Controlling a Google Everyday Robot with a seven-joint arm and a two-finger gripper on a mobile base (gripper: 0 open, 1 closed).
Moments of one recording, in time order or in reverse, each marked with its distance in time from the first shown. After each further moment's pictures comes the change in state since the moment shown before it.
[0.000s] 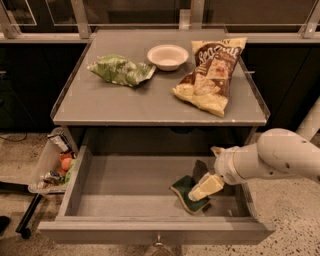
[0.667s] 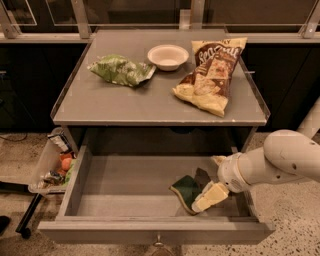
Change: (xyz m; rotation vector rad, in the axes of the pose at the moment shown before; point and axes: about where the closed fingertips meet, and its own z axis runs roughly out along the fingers) arm 0.011 0.030 -0.010 -0.116 0.015 0.023
